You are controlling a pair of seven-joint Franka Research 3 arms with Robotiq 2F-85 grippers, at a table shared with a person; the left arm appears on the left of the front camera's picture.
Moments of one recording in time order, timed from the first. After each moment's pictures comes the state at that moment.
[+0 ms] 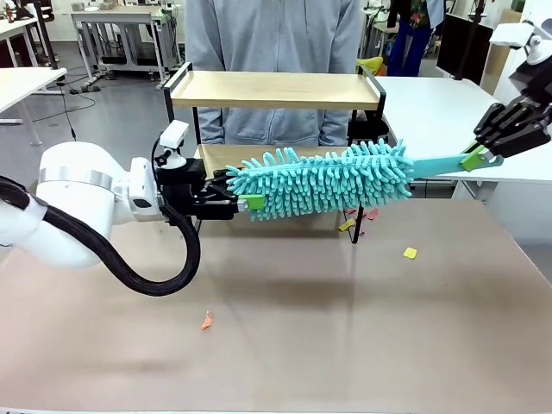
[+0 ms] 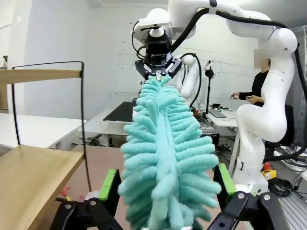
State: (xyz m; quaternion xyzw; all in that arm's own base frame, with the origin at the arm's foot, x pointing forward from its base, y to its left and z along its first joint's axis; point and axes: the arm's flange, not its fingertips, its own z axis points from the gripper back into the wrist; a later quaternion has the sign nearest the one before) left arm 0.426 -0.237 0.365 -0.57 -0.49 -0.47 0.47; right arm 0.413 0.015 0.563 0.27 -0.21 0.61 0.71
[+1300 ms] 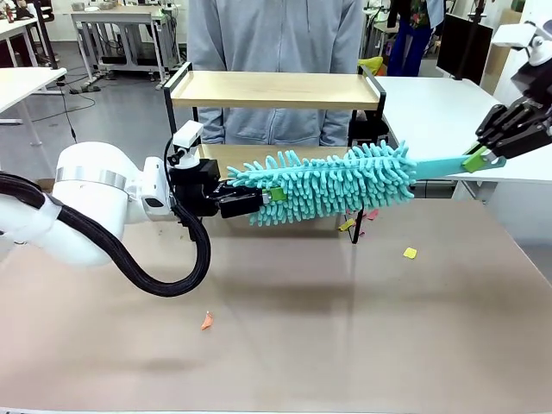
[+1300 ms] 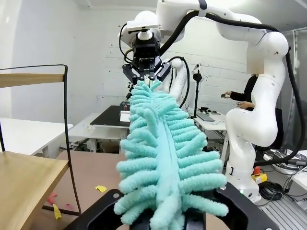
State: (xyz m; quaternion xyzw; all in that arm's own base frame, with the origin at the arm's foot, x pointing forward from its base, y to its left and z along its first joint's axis) left arm 0.423 -0.252 0.367 -0.59 -0.48 -0.47 0.45; right arm 0.411 0.012 0.563 0.28 -0.20 0.61 0.71
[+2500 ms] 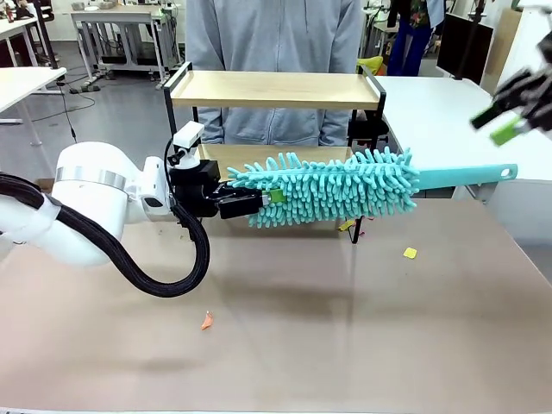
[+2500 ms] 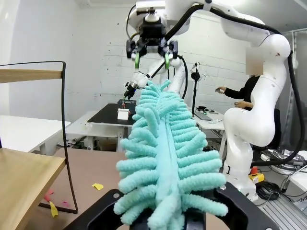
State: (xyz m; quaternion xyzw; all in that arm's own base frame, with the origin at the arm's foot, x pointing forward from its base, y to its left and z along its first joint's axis) left arm 0.423 -0.251 0.366 -0.60 -0.47 -0.47 0.45; right arm 0.387 -0.002 0.617 0.30 -0.27 0.59 0.70
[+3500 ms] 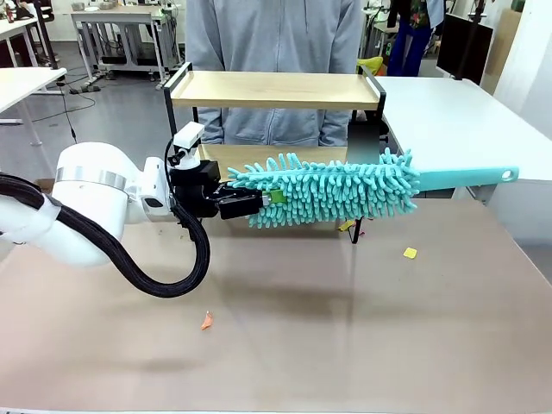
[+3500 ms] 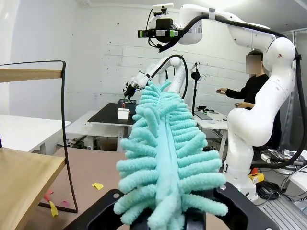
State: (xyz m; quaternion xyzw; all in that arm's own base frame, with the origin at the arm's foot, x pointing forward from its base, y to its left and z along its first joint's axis) left arm 0.422 -0.251 0.366 -0.60 -0.47 -0.47 0.45; right arm 0.328 -0.125 0.651 0.36 -0.47 0.43 0.68
